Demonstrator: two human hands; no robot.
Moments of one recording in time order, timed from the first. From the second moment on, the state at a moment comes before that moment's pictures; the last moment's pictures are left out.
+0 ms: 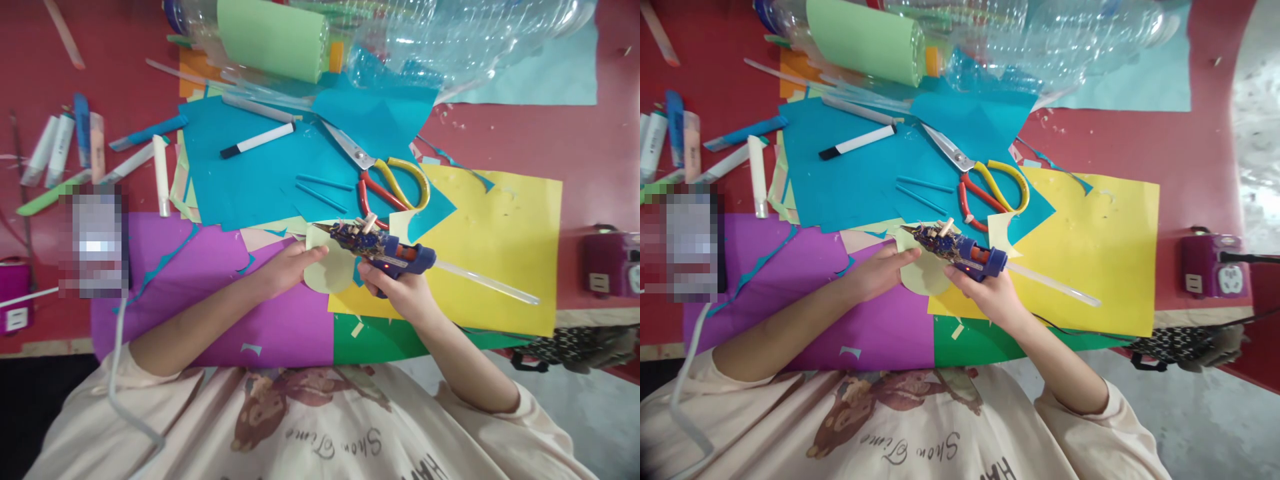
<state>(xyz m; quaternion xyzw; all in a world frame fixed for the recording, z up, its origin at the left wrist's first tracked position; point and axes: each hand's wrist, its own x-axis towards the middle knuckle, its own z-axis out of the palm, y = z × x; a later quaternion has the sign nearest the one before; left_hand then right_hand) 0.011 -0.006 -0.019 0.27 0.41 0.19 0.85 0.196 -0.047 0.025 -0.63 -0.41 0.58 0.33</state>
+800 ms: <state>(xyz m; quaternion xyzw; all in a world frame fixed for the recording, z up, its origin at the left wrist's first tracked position) 0.011 -0.007 -0.020 0.27 0.39 0.21 0.85 0.212 -0.055 0.015 -0.65 -0.39 0.55 0.34</state>
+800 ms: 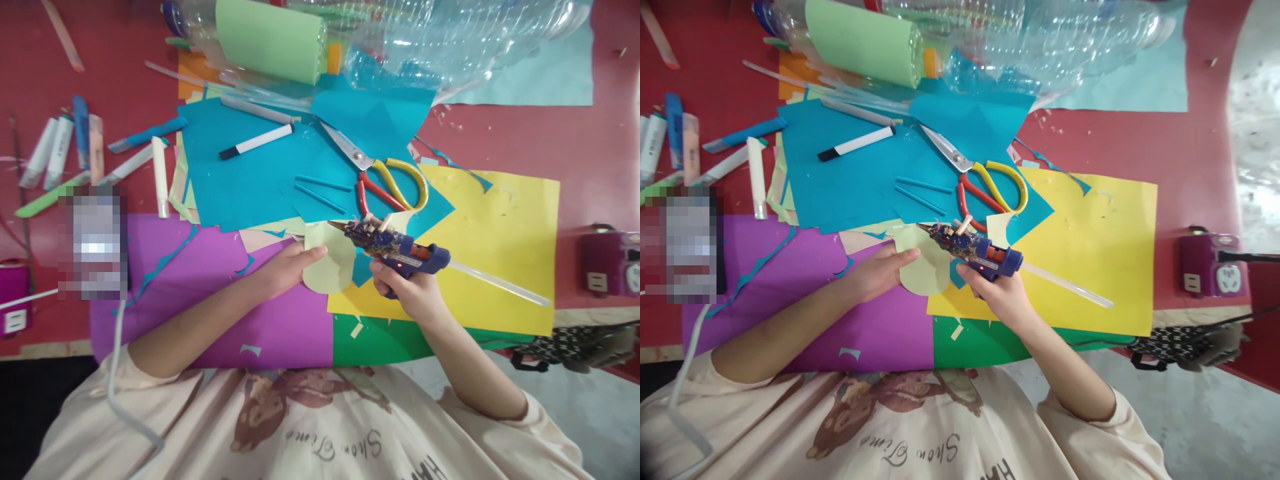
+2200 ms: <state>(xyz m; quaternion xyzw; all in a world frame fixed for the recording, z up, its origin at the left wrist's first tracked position) 0.012 -0.005 -0.012 0.25 0.39 0.20 0.86 0.235 -0.066 0.017 -0.69 -0.36 0.51 0.37</state>
